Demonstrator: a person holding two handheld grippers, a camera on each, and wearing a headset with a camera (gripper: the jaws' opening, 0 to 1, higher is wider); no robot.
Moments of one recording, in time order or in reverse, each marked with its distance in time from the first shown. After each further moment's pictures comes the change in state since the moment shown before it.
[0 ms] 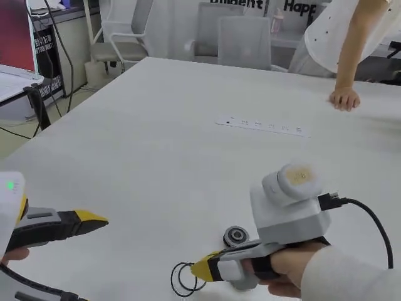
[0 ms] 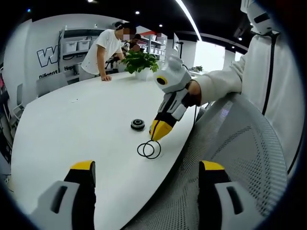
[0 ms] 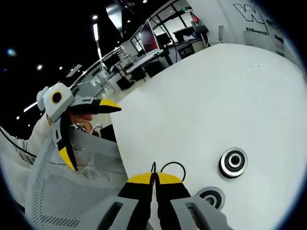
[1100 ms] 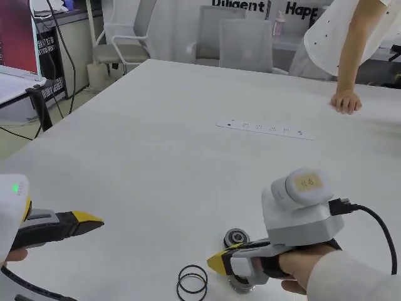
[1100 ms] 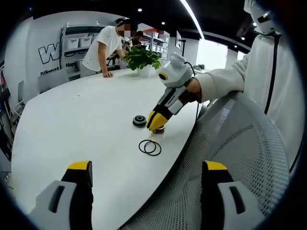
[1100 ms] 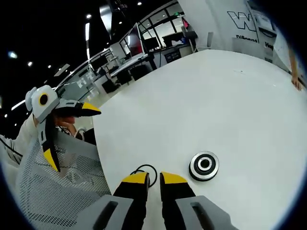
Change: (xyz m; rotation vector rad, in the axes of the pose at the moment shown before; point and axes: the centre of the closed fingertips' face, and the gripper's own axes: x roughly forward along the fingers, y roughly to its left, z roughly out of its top) left arm 0.001 0.003 -0.007 -0.014 0.027 0.012; right arm -0.019 -0.037 0.012 -0.017 -0.066 -0.157
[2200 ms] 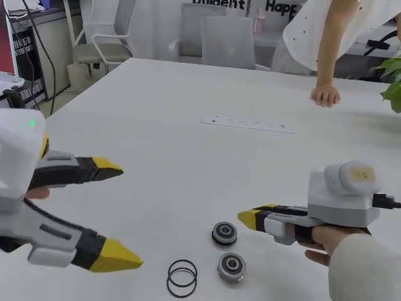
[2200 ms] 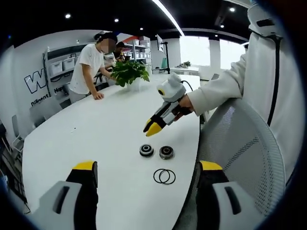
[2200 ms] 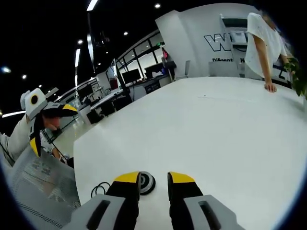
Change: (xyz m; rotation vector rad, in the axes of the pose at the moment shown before) left arm 0.018 0.017 0.090 0.234 -0.077 -0.047; right arm -0.042 -0.081 0.025 0.036 -0.288 -0.147
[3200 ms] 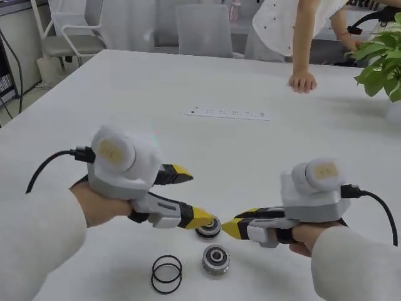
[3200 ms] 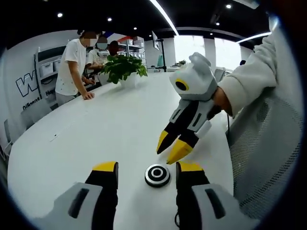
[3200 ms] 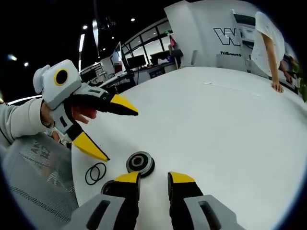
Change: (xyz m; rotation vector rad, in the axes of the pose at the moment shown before) left arm 0.149 0.016 -0.021 0.021 -0.002 -0.032; right arm 0.007 -0.001 -0.033 -0.070 0.128 0.021
